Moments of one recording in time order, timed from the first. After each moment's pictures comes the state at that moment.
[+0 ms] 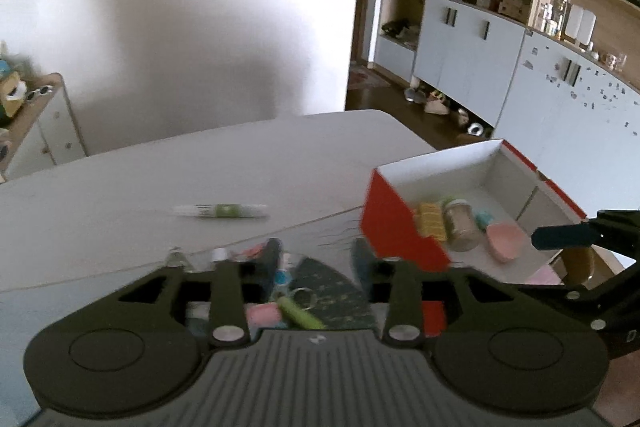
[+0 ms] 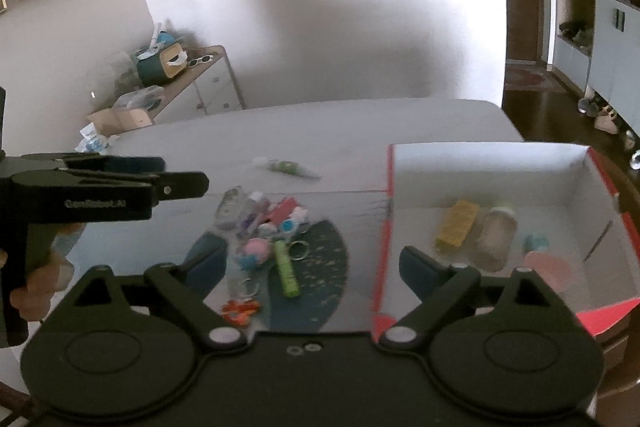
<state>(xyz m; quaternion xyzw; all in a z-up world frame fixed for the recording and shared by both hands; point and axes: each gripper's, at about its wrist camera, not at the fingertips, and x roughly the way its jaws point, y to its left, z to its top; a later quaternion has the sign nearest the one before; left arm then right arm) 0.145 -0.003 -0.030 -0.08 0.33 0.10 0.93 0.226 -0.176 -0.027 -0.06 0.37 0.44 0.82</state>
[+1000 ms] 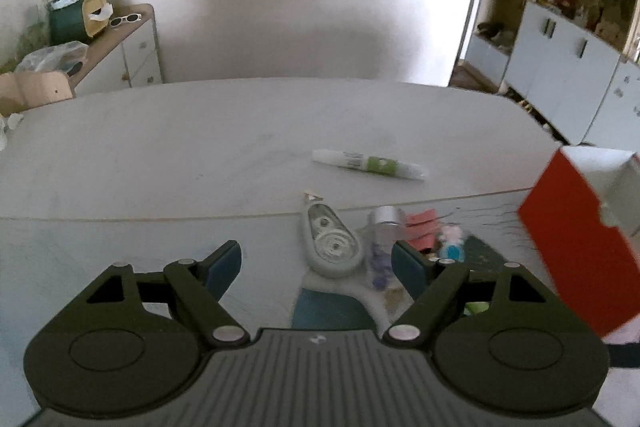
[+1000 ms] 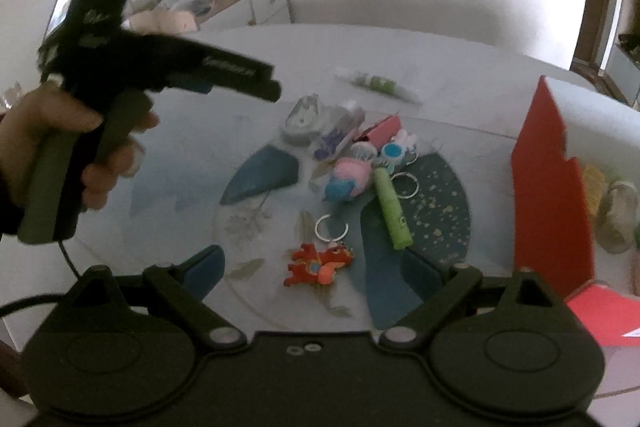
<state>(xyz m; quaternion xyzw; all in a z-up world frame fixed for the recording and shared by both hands) 0.140 0.121 -0.125 -0.14 0.36 0.22 0.90 0.164 -0.078 -0.107 -0.16 0.40 0.48 0.77</state>
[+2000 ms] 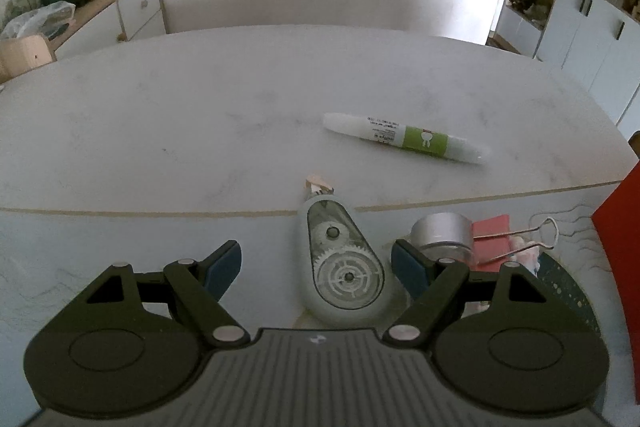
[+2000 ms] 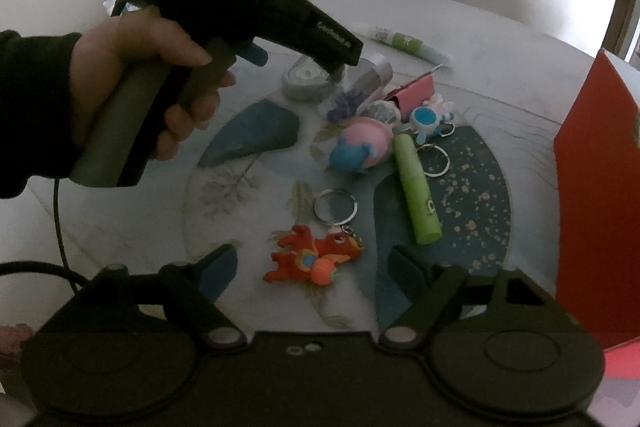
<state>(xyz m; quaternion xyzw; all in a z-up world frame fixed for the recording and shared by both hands) 0.218 0.145 -0.195 -0.16 0.40 0.24 0.87 0.172 -0.045 -0.158 -0.20 0.41 0.49 0.74</state>
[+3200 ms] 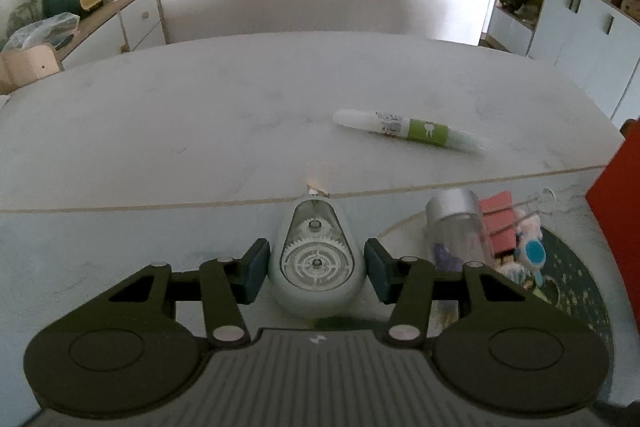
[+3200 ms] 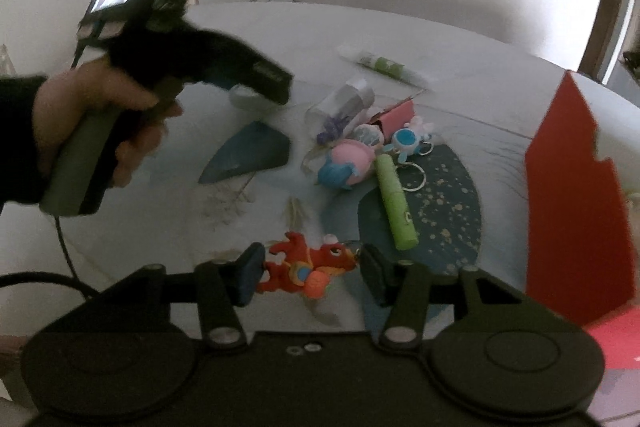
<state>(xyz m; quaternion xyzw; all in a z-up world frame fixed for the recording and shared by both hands) 0.184 0.143 -0.187 -0.14 0.39 0.23 0.88 0.165 -0.060 -0.133 -0.19 0.39 0.47 0.77</state>
